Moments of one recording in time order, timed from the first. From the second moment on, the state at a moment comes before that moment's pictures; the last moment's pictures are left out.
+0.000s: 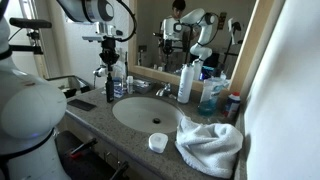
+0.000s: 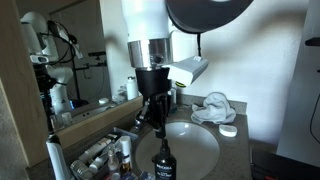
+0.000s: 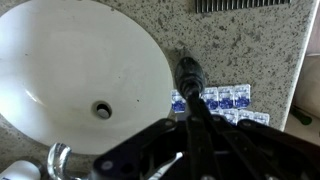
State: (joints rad) arm 0.20 -0.16 0.29 -2.23 -0.03 2.04 0.42
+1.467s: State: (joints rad) arm 0.19 -0.27 0.29 -2.12 -0.06 2.00 0.42
